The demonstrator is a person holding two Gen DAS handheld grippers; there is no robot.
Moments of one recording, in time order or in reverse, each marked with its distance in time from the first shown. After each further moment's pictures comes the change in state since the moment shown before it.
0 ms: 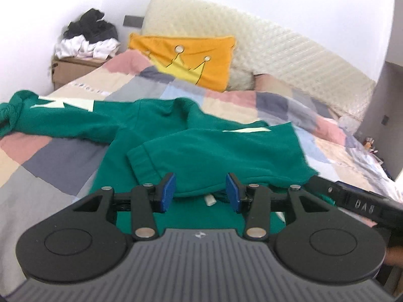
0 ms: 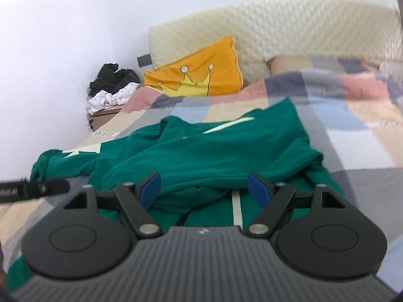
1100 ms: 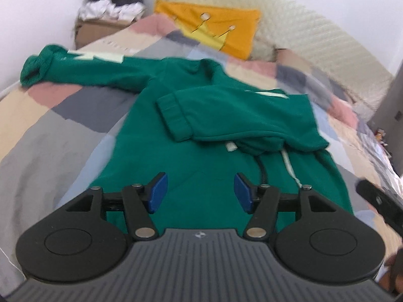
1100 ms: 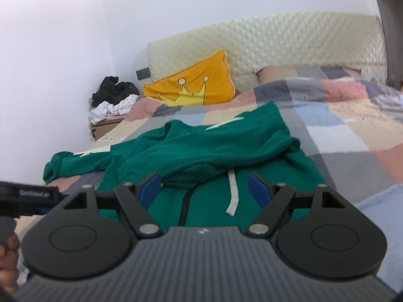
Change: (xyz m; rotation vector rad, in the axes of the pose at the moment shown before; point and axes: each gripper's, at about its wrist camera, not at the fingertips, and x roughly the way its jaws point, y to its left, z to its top) left arm -0.031 0.022 -0.036 -0.115 0.182 0.103; right arm -0.079 0.010 -0.041 0.047 -0.055 -0.020
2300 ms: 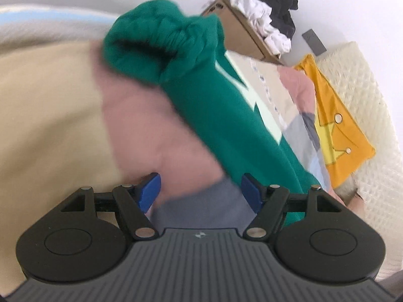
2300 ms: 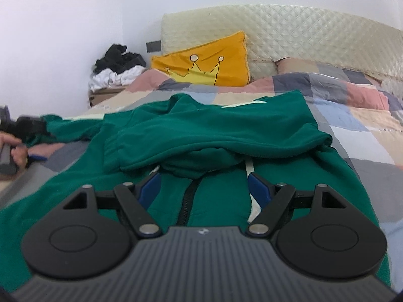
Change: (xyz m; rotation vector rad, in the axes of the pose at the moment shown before) left arm 0.186 0.313 0.136 -0.726 -0.119 0.107; right arm 0.090 0.031 -0.025 -0.173 0.068 -0.016
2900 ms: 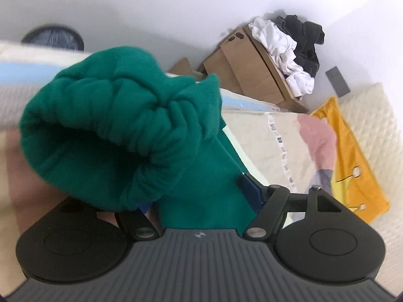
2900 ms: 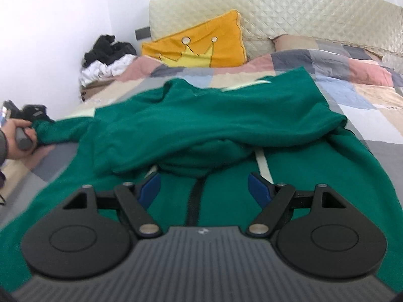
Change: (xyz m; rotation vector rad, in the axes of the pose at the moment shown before) left arm 0.083 -0.027 0.092 -0.084 -0.112 0.088; right arm 0.039 0.001 0.013 0.091 0.072 0.005
